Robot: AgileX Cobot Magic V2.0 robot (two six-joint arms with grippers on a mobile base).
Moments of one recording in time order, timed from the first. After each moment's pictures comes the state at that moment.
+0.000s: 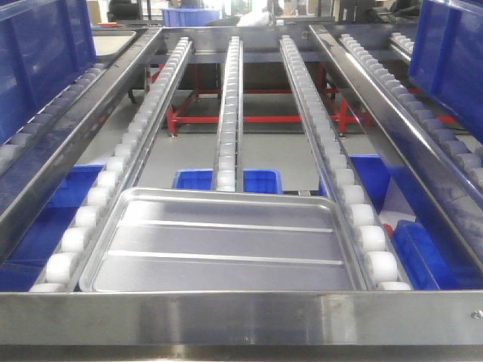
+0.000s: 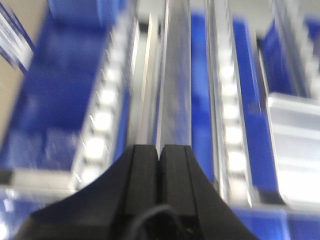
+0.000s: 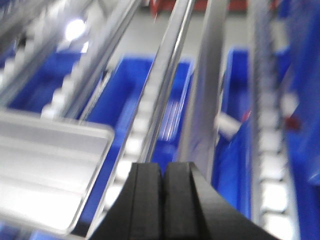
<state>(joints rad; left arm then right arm) -0.09 0.56 -0.37 -0.11 0.45 -0.02 0.25 0.62 -0.18 -0.05 -0.04 0.19</state>
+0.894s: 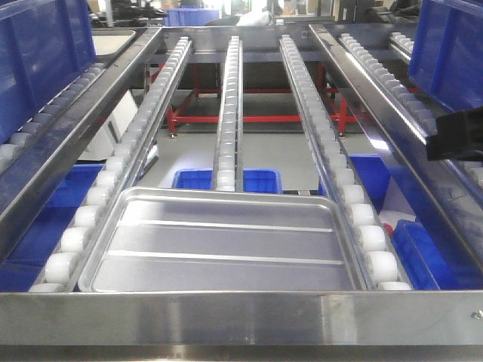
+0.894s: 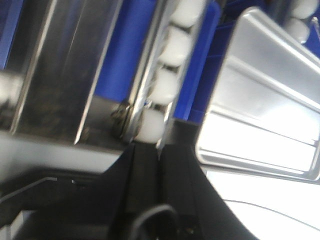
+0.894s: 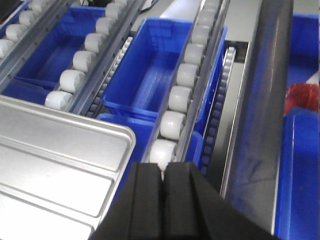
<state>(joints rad) -0.14 1.08 -0.52 -0.65 0.55 0.12 0.31 1.14 -0.31 -0.05 -0.33 0.22</state>
